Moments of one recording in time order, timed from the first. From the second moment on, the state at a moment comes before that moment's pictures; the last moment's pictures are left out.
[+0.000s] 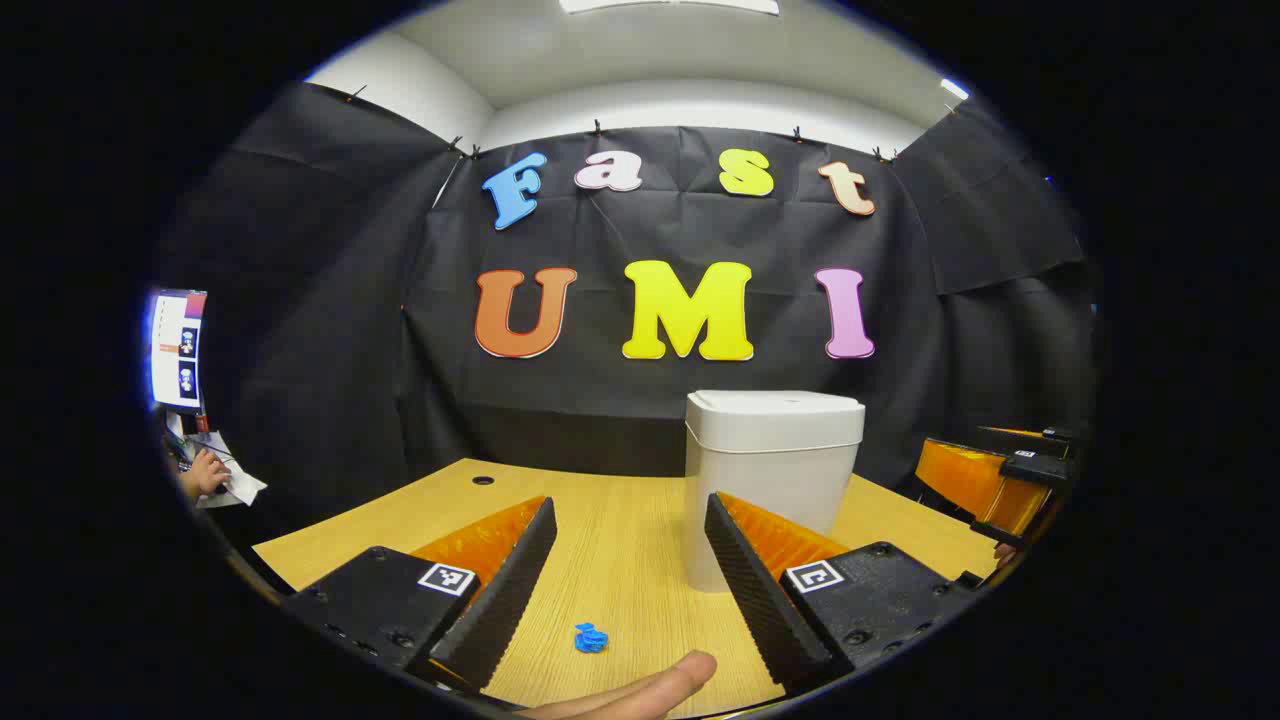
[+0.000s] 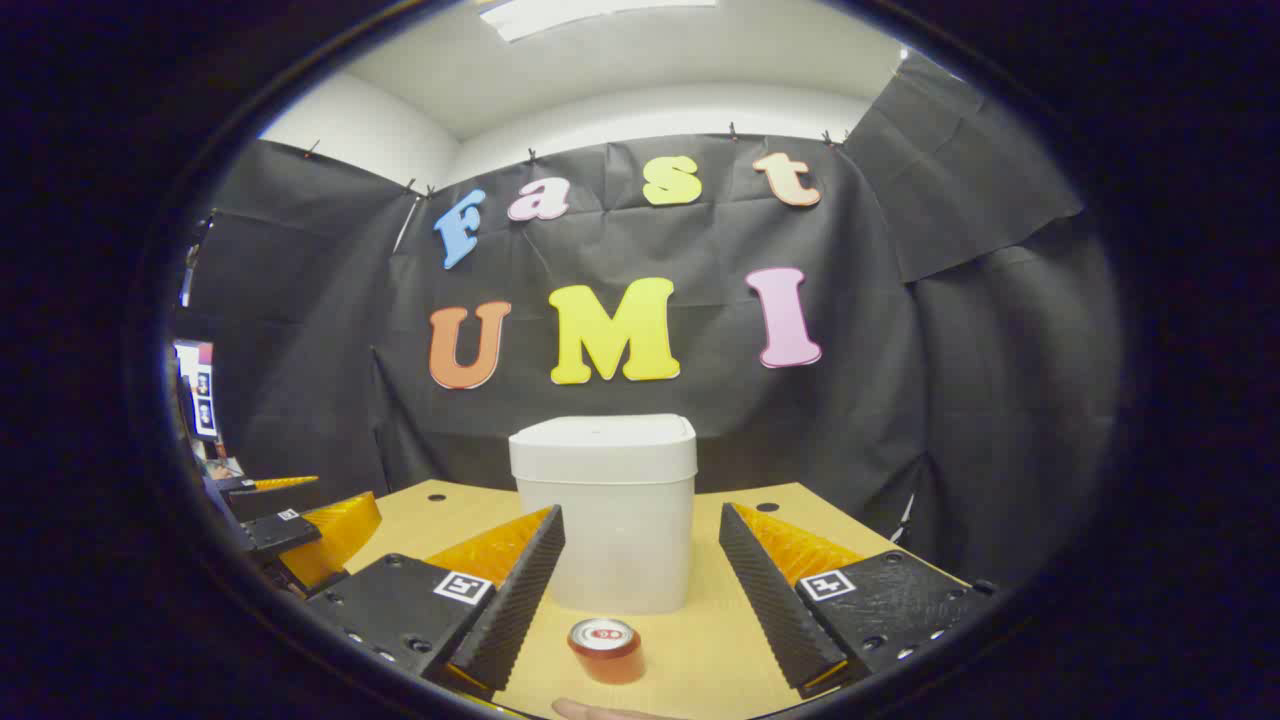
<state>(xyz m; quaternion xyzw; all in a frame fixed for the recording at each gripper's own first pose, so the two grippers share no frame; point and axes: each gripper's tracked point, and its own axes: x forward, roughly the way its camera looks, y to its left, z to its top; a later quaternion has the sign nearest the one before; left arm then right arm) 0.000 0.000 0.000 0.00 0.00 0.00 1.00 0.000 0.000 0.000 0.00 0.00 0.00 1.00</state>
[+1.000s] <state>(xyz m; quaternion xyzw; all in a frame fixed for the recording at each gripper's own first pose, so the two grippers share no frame) 0.011 -0.003 -0.030 0.02 0.04 0.00 1.00 -0.008 -0.010 -0.032 -0.02 0.03 0.00 1.00</state>
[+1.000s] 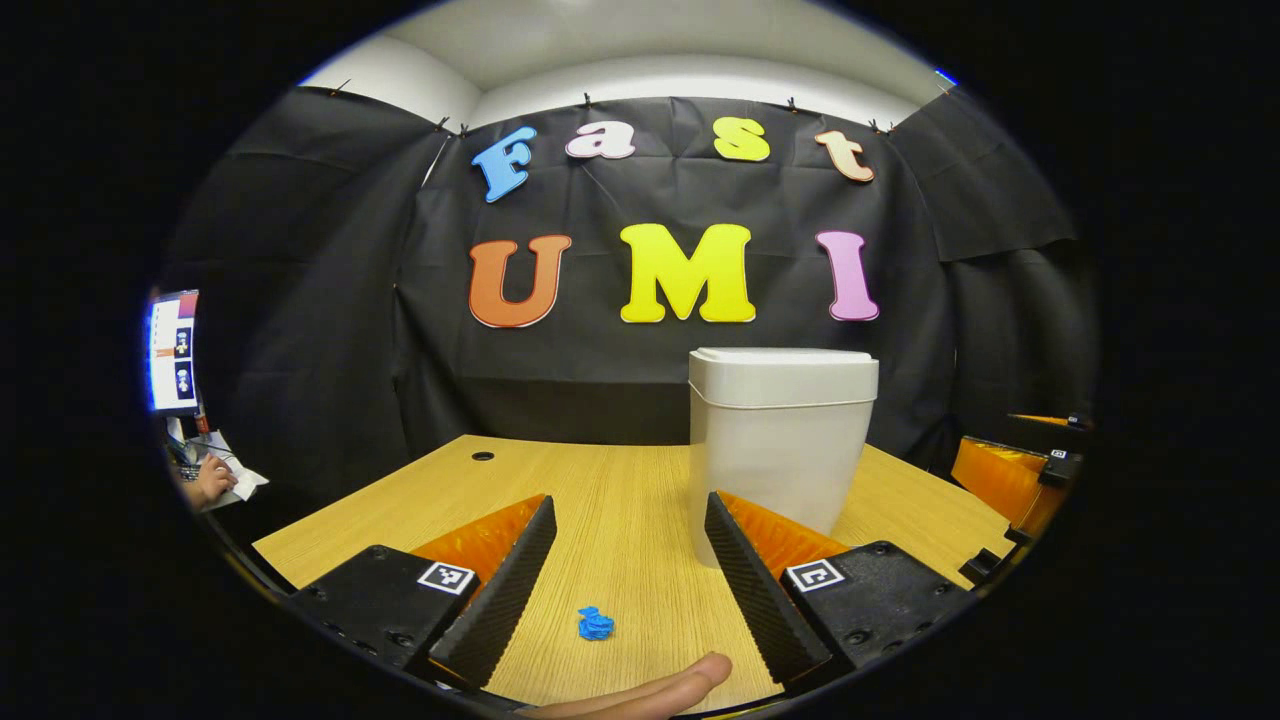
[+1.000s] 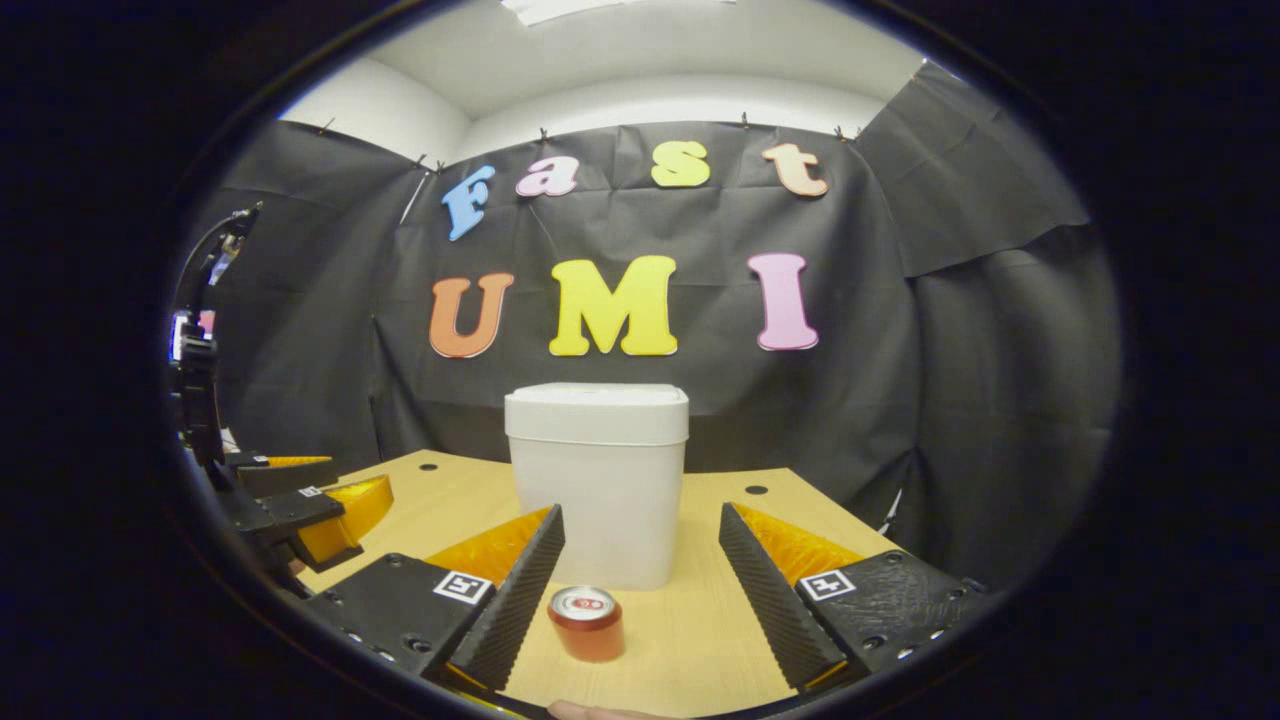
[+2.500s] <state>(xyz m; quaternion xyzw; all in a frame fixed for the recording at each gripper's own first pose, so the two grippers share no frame) 0.015 -0.007 -0.045 0.04 0.06 -0.01 1.00 0.029 -0.010 0.000 -0.03 0.02 -0.02 1.00</state>
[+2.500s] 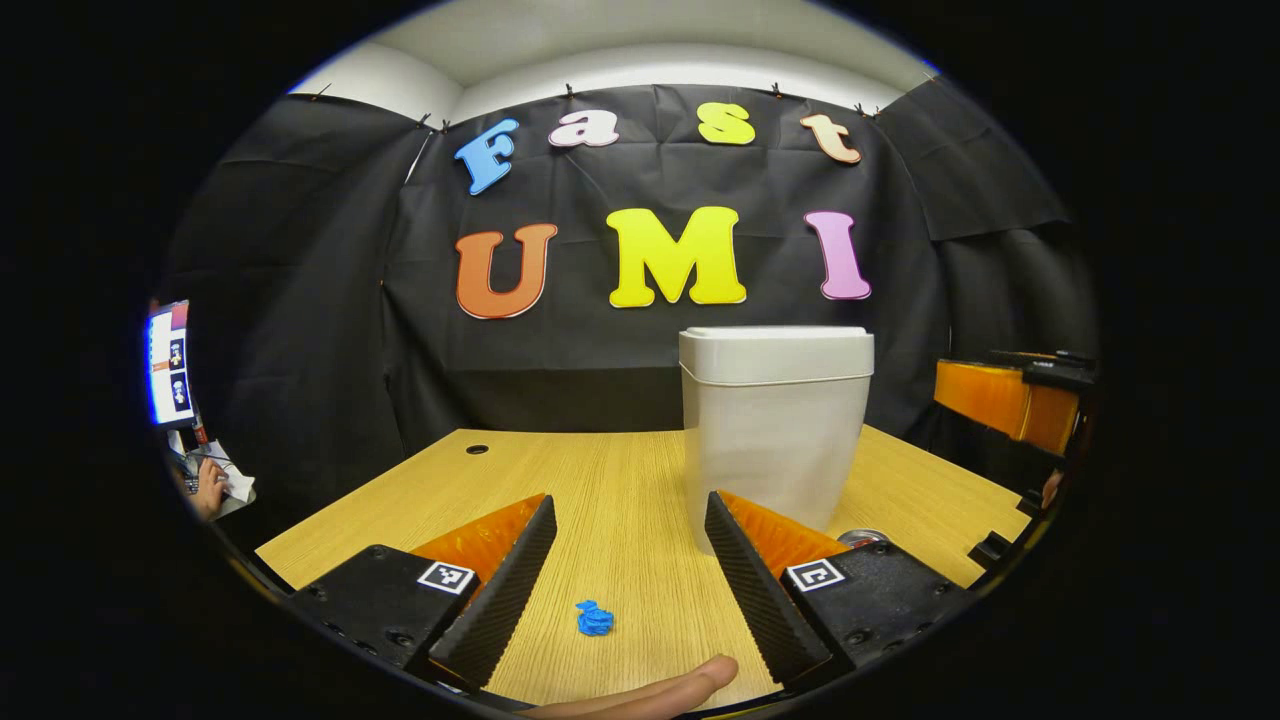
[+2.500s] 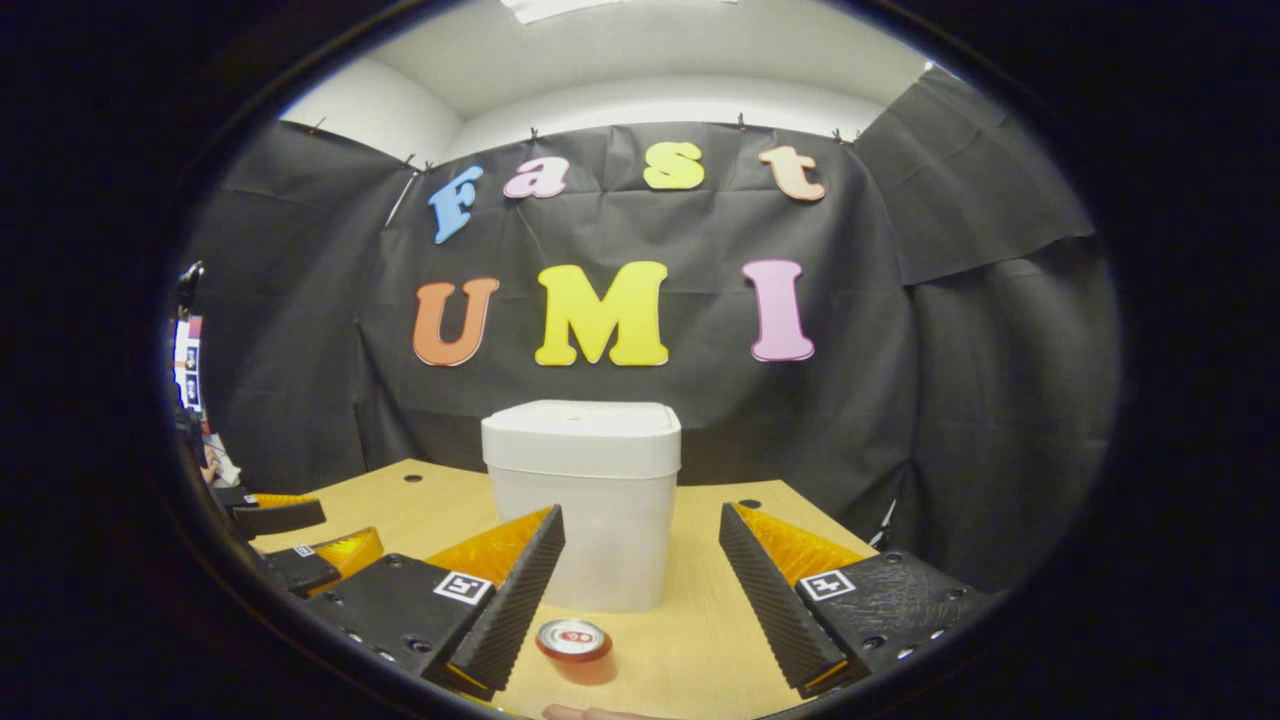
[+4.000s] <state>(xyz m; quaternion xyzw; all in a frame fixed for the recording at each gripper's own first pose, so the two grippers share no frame) 0.025 0.014 -0.053 0.02 0.07 0.00 1.00 0.134 0.020 0.052 -0.07 0.04 0.02 1.00</state>
